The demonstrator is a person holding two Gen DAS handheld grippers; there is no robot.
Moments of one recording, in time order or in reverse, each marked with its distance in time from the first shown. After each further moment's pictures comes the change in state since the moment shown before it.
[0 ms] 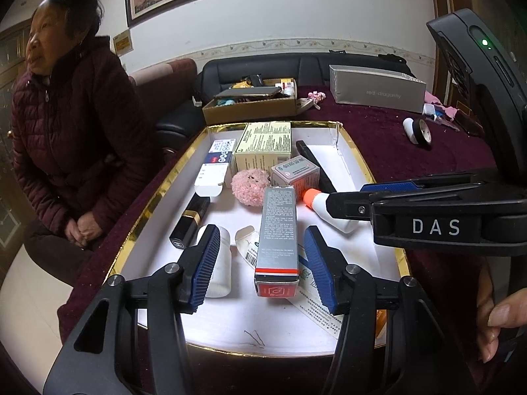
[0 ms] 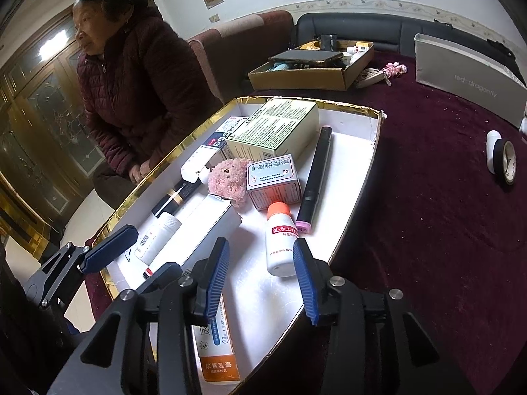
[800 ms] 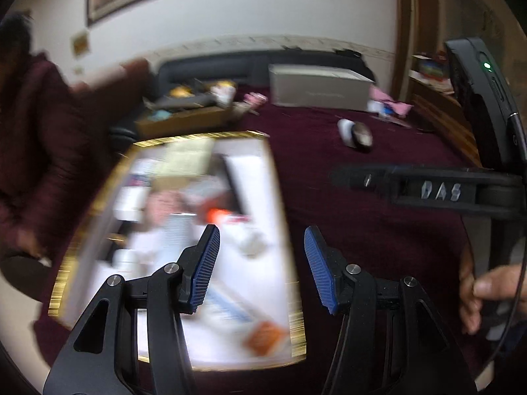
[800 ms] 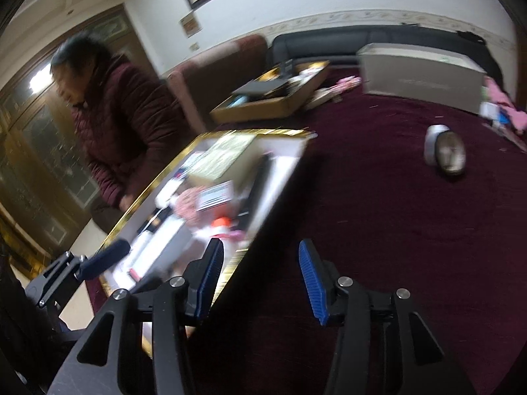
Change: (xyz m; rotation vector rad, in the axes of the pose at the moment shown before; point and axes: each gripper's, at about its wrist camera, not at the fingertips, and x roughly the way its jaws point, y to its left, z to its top) left arm -0.003 -0.067 0.034 0.042 0.060 -0.231; right arm -0.075 -0.088 -0.010 0.132 -0.134 -0.056
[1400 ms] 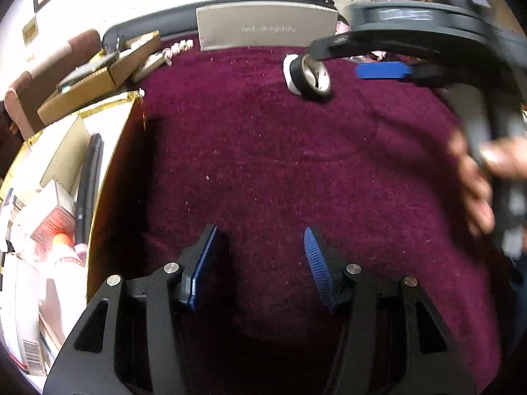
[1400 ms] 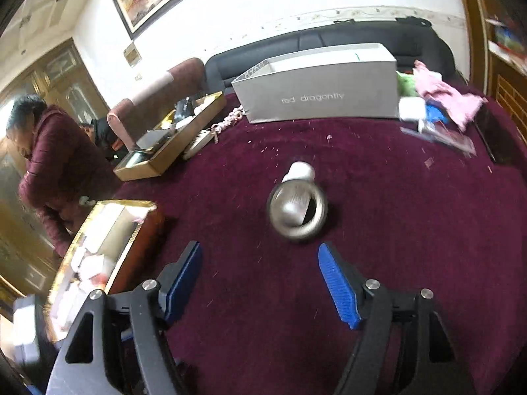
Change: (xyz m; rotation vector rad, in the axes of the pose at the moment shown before) left arm 0.122 -0.094 0.019 0.084 0.196 -0.070; right arm 0.028 -0.154 0.072 0.086 -0.009 -0.127
